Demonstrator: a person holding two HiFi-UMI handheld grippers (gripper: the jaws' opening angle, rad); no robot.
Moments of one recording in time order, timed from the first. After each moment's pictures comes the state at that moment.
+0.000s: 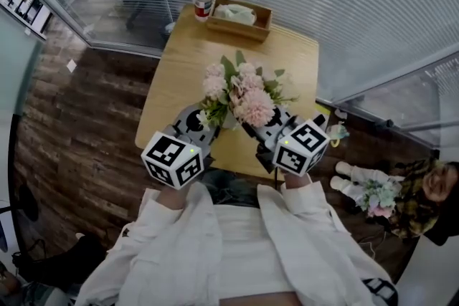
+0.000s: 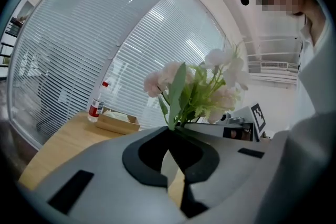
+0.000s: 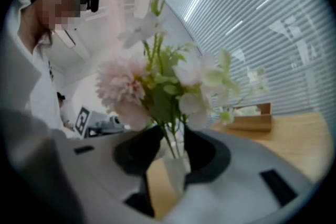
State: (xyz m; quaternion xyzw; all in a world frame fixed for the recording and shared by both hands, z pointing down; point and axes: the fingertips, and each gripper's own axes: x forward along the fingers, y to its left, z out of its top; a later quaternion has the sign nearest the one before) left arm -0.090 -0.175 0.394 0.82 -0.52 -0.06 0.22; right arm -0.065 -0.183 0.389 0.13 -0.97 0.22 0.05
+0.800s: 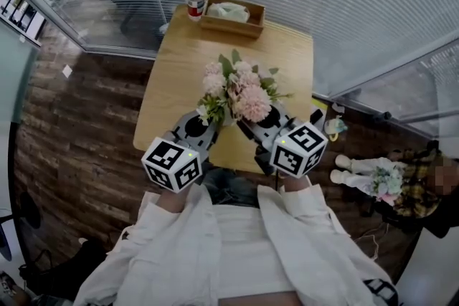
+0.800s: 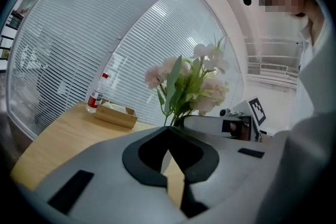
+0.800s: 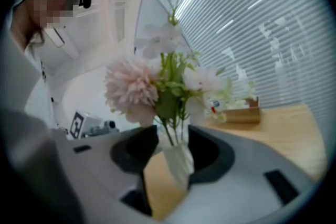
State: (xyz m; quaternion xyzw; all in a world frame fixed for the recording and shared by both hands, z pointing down) left arm -0.083 -0.160 0.409 0.83 -0.51 -0.05 0.24; right arm -0.053 -0.179 0.400 0.18 -0.95 0.24 0.08
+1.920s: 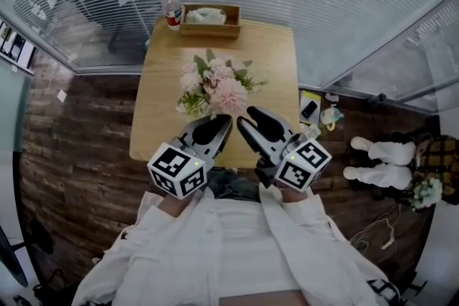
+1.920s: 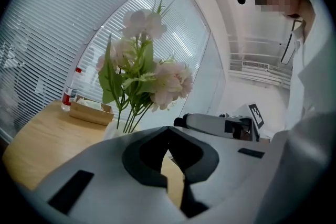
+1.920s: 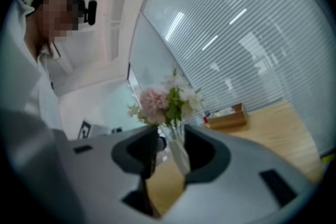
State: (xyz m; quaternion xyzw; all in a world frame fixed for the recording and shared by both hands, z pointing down) left arm -0.018 -0.144 0.396 0.88 -0.42 -0.03 0.23; right arm 0.008 -0.151 0.380 0.24 -0.93 0.26 -0.02
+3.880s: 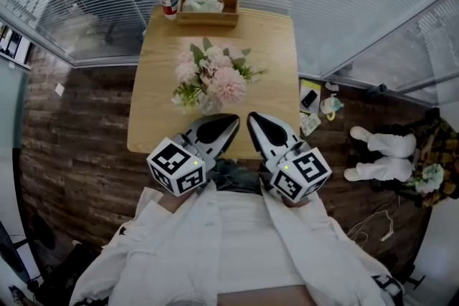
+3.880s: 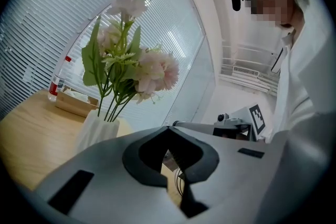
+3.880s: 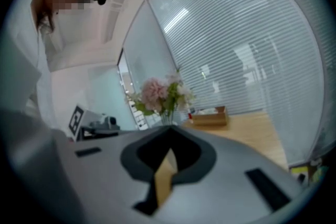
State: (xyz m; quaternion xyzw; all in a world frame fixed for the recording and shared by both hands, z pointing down) left arm 0.006 -0.127 0.396 0.90 -0.36 -0.05 0.24; right arm 0.028 -0.133 0.391 0.32 -0.92 0.21 0.05
